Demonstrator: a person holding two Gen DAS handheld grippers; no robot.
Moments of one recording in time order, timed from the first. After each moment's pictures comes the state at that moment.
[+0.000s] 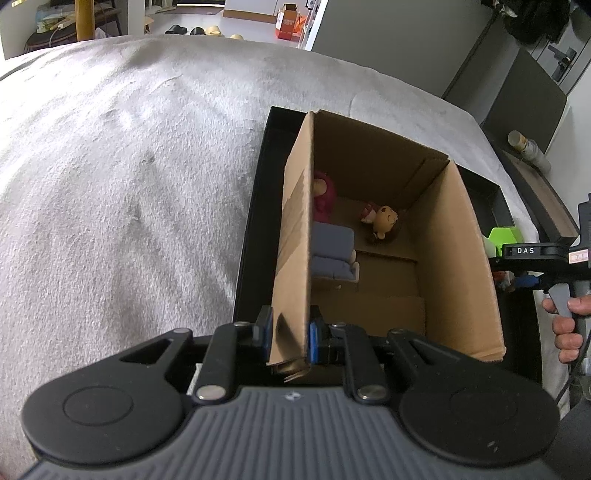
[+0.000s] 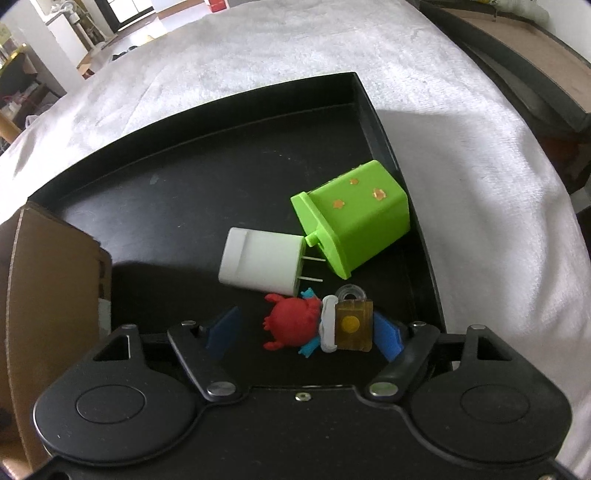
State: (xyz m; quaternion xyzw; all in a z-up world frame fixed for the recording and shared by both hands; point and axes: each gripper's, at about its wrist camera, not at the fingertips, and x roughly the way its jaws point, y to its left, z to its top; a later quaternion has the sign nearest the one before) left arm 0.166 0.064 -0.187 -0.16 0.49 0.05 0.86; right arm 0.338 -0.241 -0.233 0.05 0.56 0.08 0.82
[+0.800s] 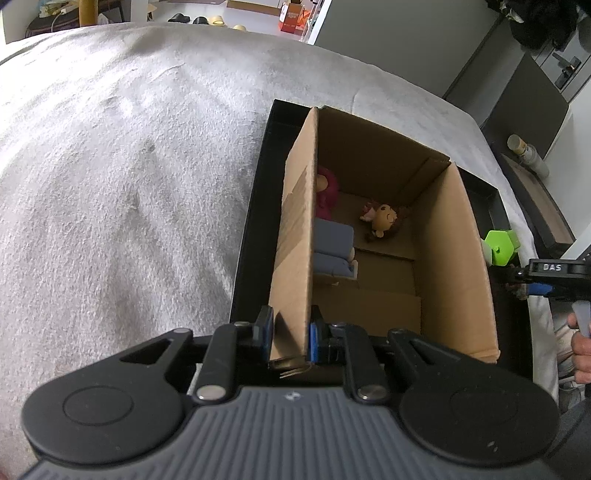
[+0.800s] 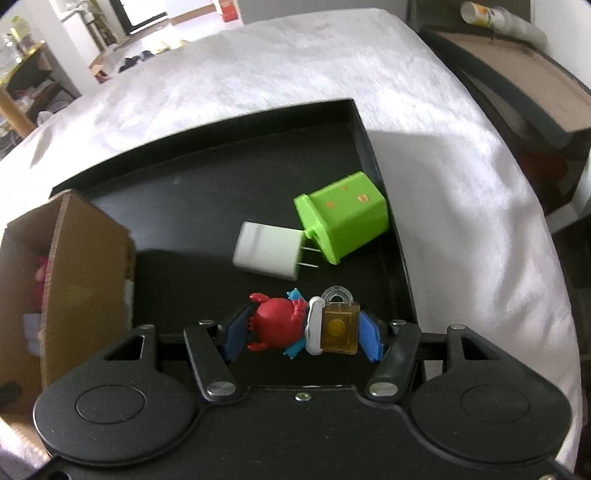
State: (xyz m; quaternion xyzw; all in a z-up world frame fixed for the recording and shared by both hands) left arm 0.166 0.069 -0.187 -0.18 0.49 0.04 0.85; right arm 0.307 -0.248 -0.194 0.04 0.54 0.09 0.83
